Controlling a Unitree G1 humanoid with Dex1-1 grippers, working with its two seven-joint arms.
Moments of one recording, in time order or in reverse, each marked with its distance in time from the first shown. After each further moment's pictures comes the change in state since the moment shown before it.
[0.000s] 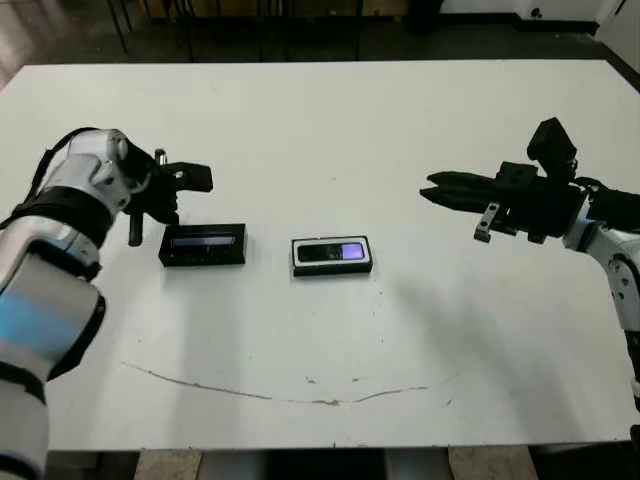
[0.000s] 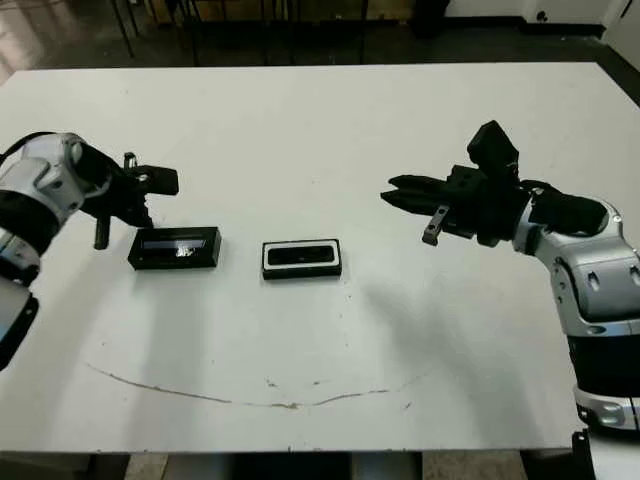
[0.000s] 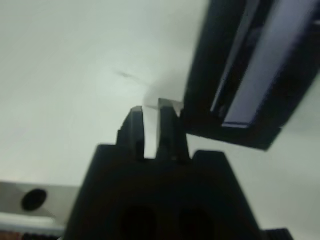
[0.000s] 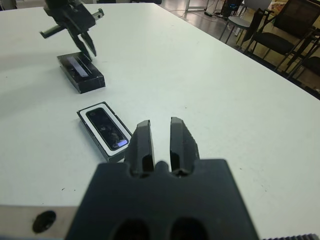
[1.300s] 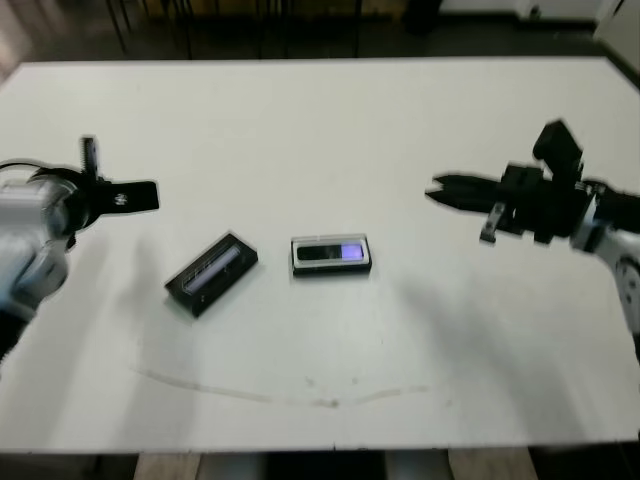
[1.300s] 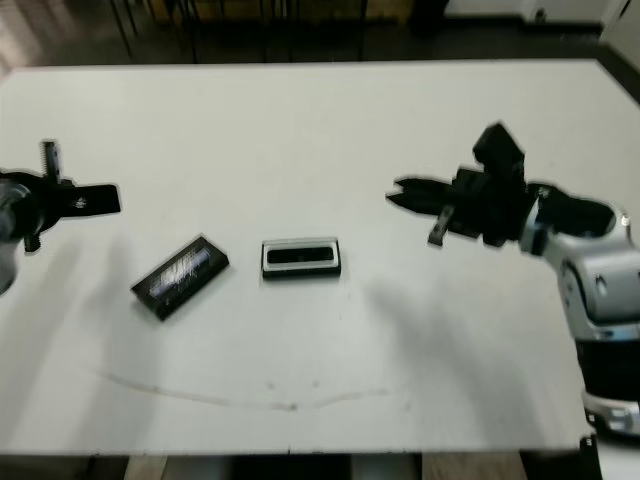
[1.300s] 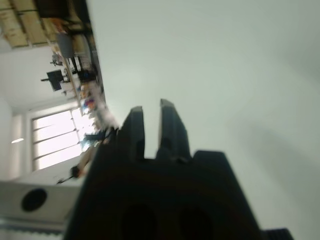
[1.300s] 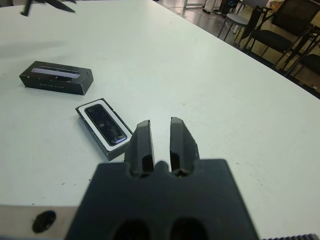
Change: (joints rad) left arm 0.691 0.246 0.510 -1.055 0.067 0.320 0.505; right arm 0.023 -0.027 -0.015 -0.038 0.019 0.015 -0.006
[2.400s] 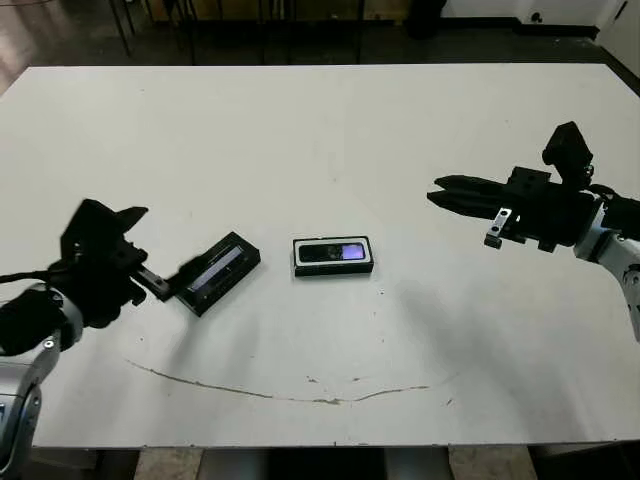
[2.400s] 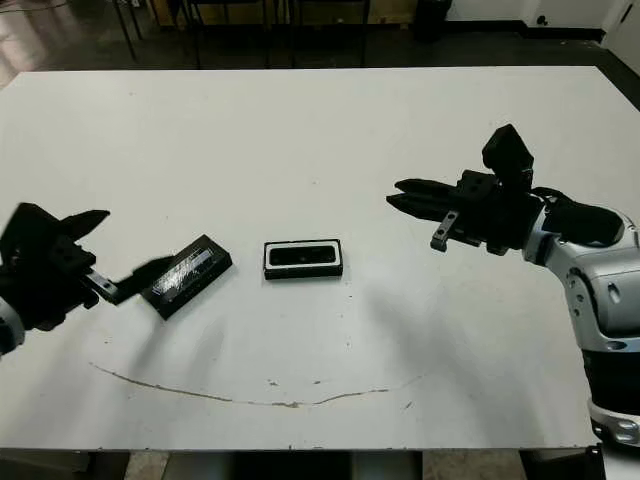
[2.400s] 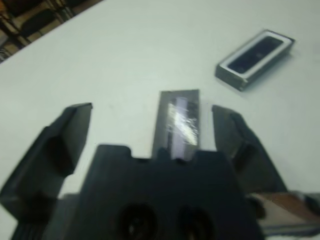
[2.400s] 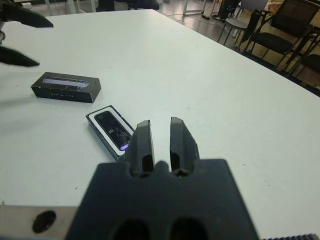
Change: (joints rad) left arm 0.380 -0.280 0.211 -0.507 -0.778 0.392 0.196; right arm 0.036 -0.004 -0.018 -0.042 0.058 0.032 -0.035
